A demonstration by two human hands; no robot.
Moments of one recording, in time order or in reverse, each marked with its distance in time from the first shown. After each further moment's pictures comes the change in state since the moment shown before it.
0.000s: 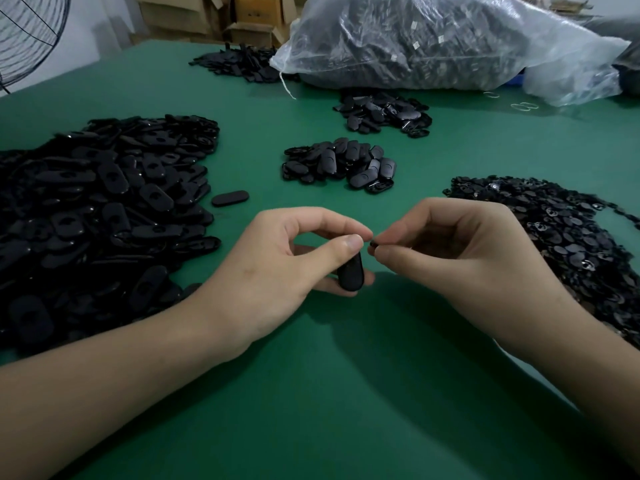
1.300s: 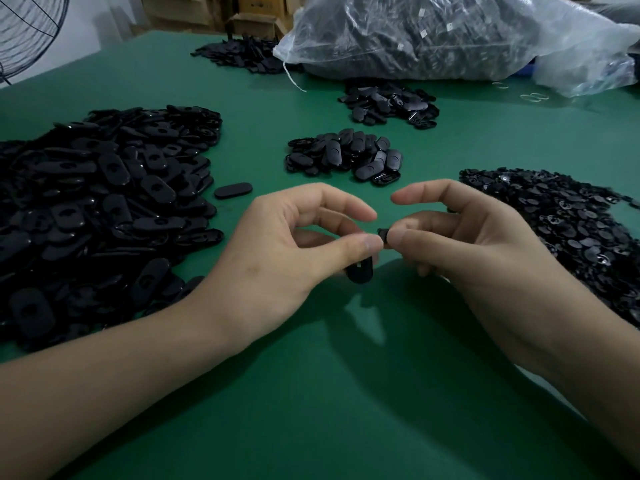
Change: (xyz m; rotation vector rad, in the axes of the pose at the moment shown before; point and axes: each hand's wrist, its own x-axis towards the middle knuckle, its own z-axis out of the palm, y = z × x) left_hand 0.000 0.000 -0.002 0.097 0.021 0.141; right_hand -0.001 0.000 0.006 0.375 -0.001 0.172
